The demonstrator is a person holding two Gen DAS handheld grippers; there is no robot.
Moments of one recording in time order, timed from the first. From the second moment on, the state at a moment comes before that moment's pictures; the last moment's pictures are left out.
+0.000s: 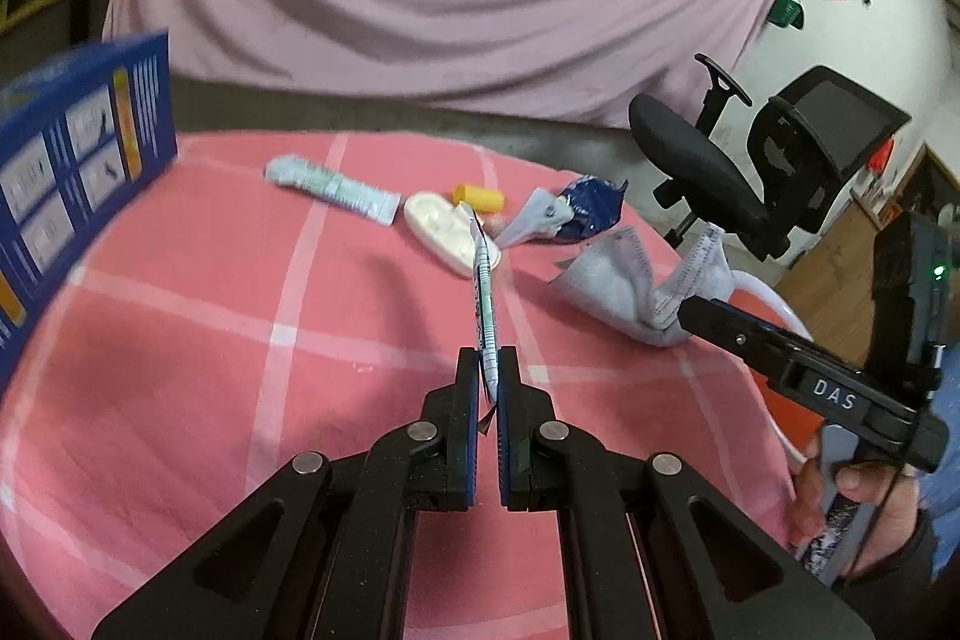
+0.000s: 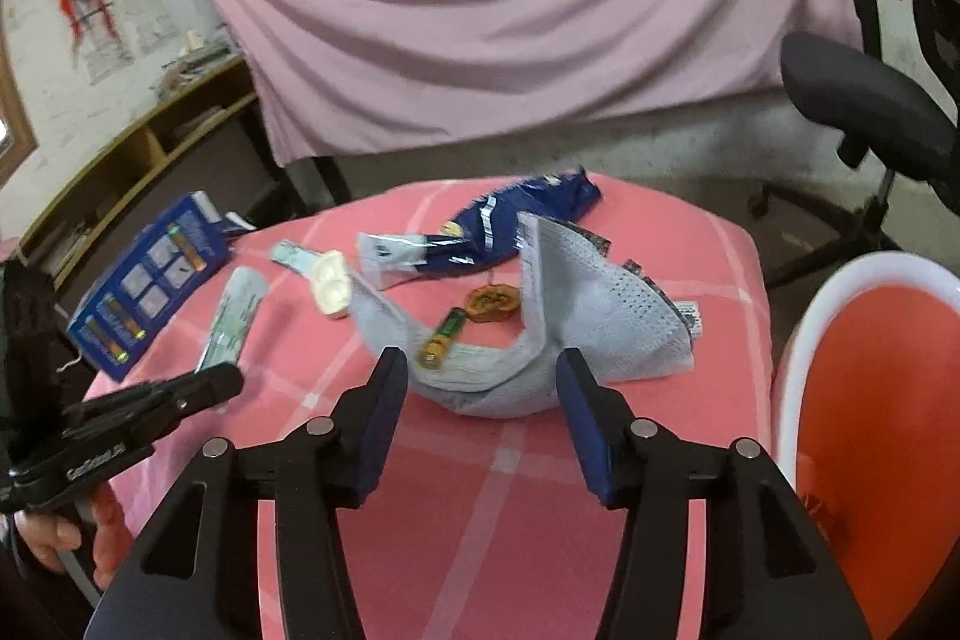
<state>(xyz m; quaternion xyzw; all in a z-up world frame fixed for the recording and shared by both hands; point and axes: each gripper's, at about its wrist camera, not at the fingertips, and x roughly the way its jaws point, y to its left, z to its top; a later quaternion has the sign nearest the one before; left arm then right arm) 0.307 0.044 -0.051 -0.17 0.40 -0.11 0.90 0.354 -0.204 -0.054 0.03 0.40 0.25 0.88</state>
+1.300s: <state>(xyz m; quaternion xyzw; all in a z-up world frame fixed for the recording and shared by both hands) 0.319 0.053 -0.045 -0.19 0.42 -0.12 0.88 0.383 -0.217 -0.067 0.10 0.42 0.26 0.86</state>
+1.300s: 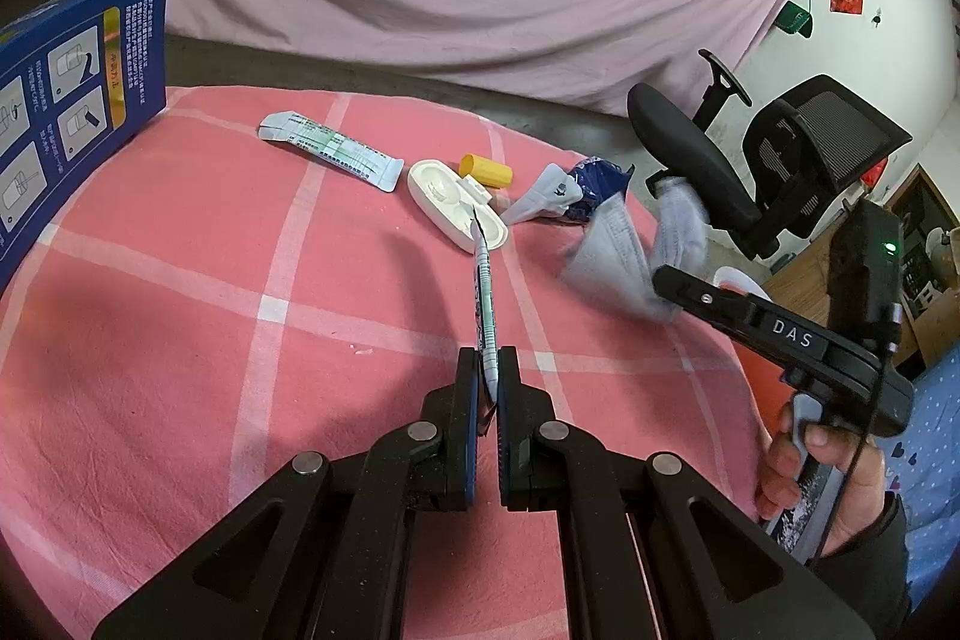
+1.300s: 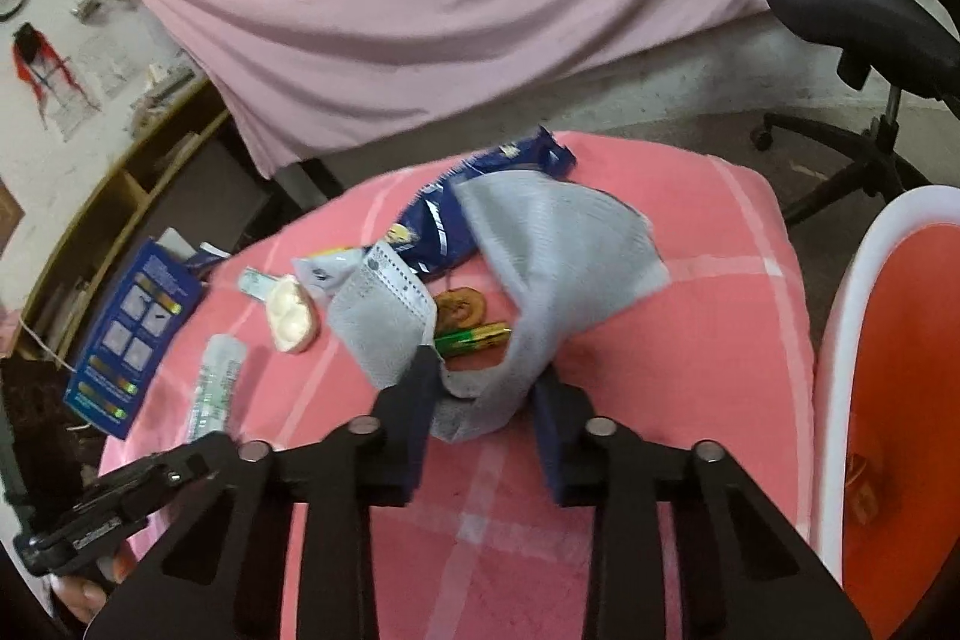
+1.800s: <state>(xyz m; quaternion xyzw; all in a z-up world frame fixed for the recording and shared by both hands) 0.290 0.028 -0.023 -0.12 0.34 -0.11 0.92 0.333 -0.222 -0.037 0.09 0.33 0.30 0.89</state>
